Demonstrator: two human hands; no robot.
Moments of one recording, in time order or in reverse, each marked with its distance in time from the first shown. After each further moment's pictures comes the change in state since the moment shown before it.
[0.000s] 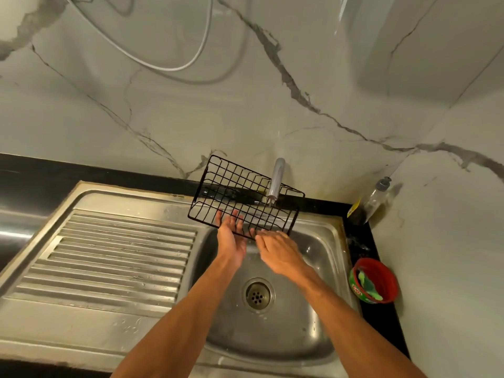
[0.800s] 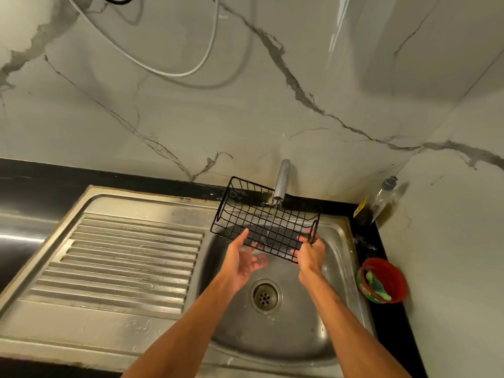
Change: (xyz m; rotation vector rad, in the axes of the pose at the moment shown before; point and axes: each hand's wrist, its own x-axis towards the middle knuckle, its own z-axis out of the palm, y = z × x) left_hand -0.028 -0.003 -0.036 0.300 -0.126 -0.296; right_hand 0.010 0.047 0.032 1.166 0.648 0.655
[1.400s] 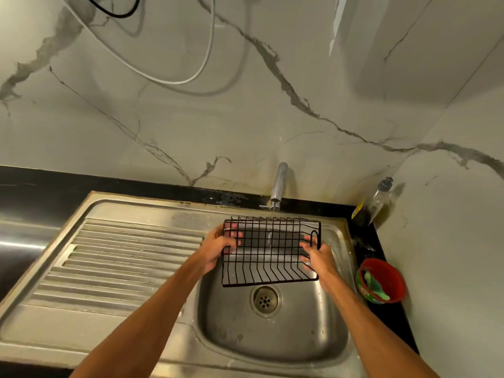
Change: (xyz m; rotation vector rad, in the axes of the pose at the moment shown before) left_hand -0.006 0.068 -0.030 0.674 -0.010 0.184; right_hand 0.027 0.008 -0.042 -0.155 -0.296 0.014
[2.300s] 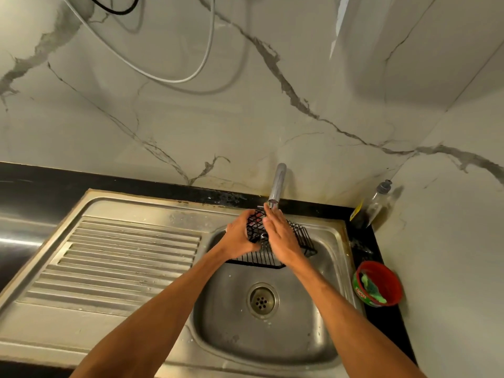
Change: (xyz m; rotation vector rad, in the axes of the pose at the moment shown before) left_hand 0.009 0.025 0.049 0.724 -0.045 0.483; right_hand -0.027 -0.066 0.064 -0.581 -0.310 -0.509
